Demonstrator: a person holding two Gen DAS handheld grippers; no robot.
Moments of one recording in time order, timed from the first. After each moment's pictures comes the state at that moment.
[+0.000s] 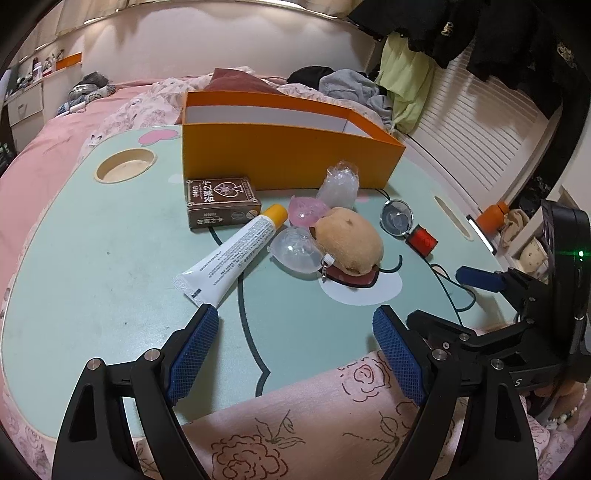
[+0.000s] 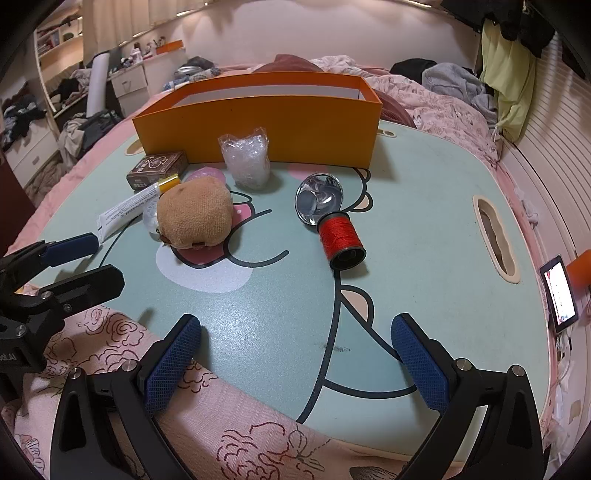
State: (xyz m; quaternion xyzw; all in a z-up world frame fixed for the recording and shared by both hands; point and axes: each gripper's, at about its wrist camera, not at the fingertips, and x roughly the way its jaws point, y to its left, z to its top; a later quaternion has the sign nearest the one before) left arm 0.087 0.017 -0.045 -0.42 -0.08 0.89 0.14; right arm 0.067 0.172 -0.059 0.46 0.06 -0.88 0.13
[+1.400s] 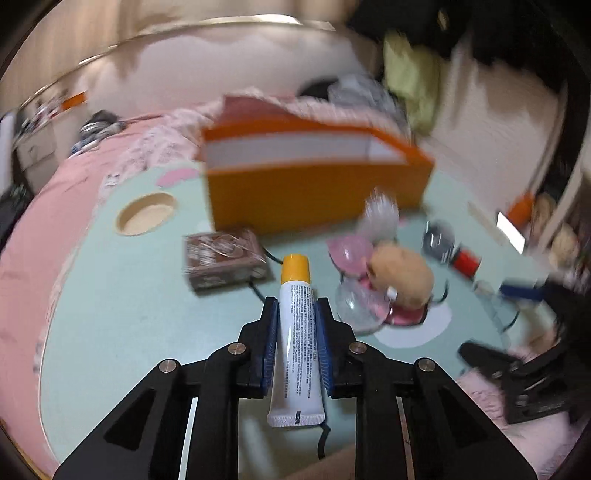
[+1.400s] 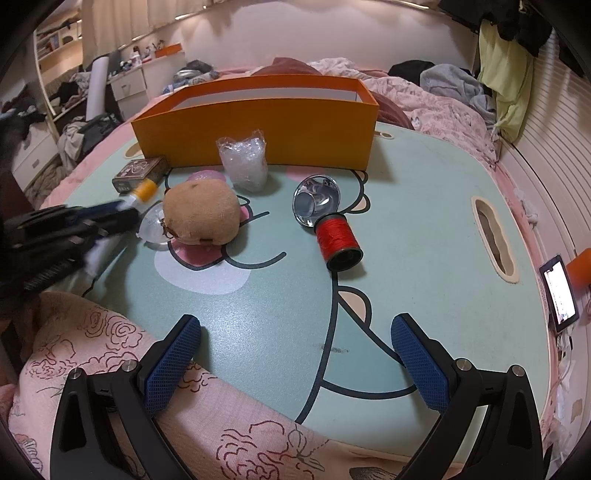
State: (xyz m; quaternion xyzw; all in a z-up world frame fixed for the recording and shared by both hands) left arm 0.067 0.005 -0.035 -0.38 -0.03 0.92 0.11; right arm 0.067 0.173 -0.059 0.45 0.06 -0.88 0.12
